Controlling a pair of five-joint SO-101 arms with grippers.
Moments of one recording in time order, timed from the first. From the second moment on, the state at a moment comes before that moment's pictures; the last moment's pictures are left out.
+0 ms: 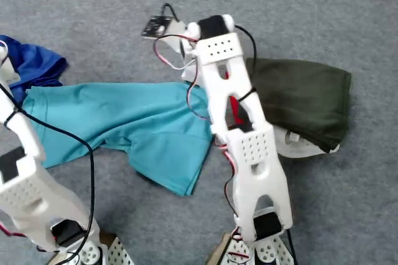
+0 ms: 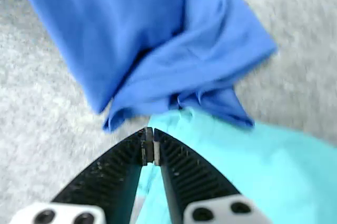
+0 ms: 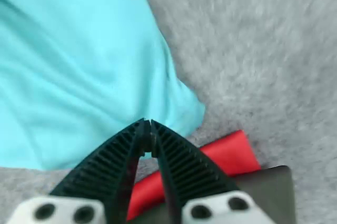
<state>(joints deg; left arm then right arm) -36.2 18.2 -22.4 75.8 -17.6 -22.7 47.5 -58.7 101.1 40.4</state>
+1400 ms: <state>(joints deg) -48.9 -3.3 36.2 52.4 -25.5 -29.9 26.2 -9.7 85.6 40.1</state>
